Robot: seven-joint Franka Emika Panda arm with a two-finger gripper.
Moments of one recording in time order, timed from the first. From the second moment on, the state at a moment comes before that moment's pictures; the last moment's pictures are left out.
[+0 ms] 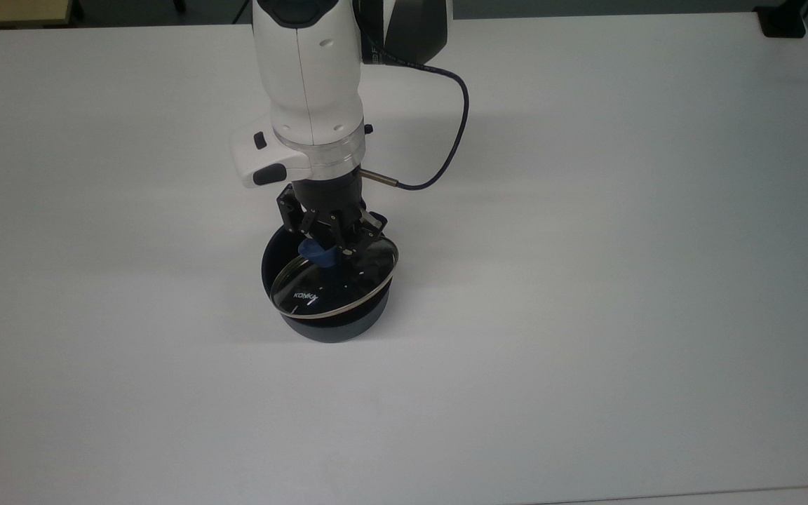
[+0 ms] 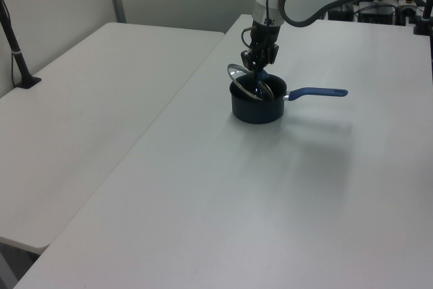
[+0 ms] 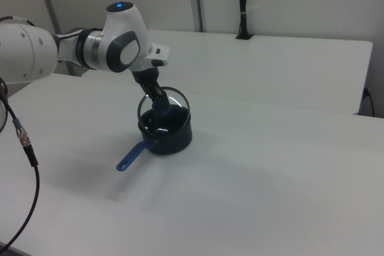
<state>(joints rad) 0.11 0.42 -0.07 -1.57 0.04 2.21 0.44</state>
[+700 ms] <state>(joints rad) 0.11 0.40 -0.07 -1.56 0.02 2.17 0.39</state>
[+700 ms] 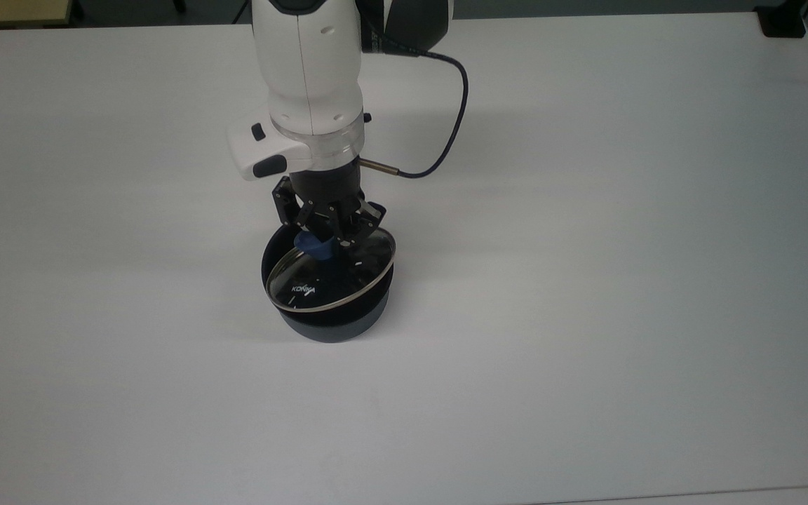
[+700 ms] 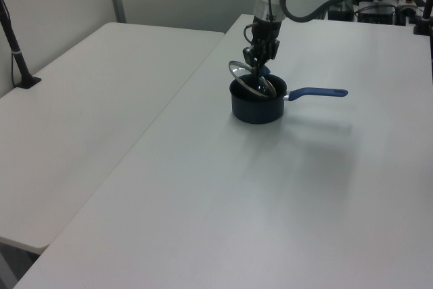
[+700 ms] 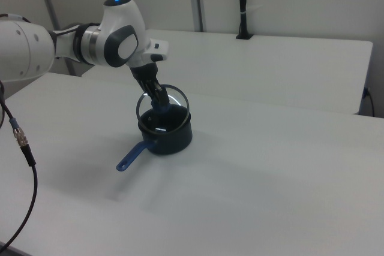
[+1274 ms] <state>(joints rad) 0.11 0.36 -0.06 -1.55 0.01 2.06 0.34</state>
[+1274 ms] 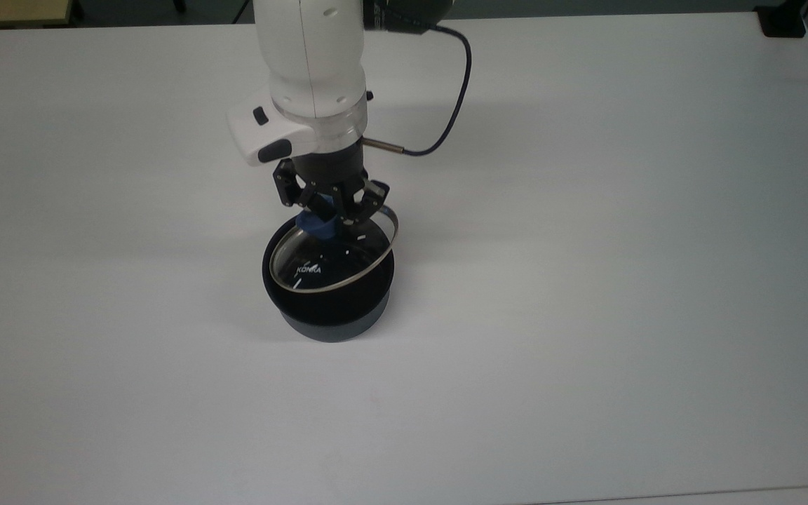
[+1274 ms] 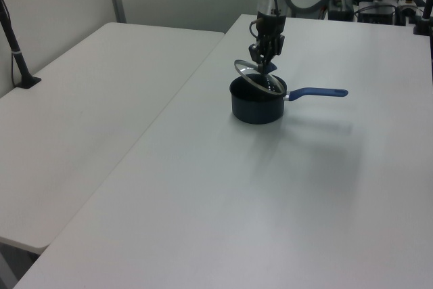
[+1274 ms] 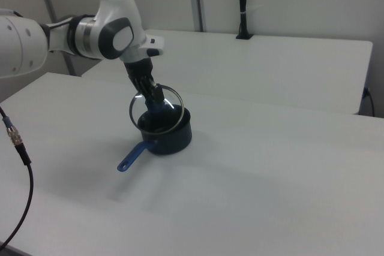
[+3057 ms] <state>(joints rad) 0.11 0.19 0.26 -2.03 -0.27 1.89 0.29</state>
